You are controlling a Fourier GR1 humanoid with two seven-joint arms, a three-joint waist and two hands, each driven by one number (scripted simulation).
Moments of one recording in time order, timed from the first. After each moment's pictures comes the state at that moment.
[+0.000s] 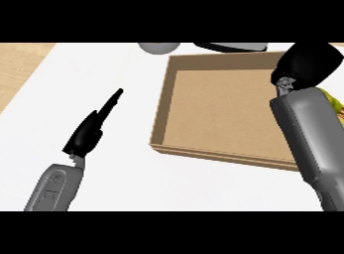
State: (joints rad) left arm -0.27 0.14 -0.08 -1.31 -0.33 -0.13 -0.02; right arm -0.79 -0.24 0.07 -1.14 1.43 0.10 1.15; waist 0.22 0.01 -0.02
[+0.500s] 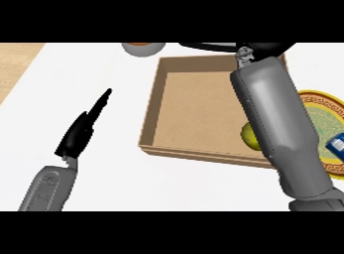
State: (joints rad) left arm -0.25 0.15 -0.03 -1.30 -0.33 -0.10 -0.02; right arm -1.05 -0.05 -0.04 -1.05 1.67 0.17 1.23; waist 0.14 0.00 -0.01
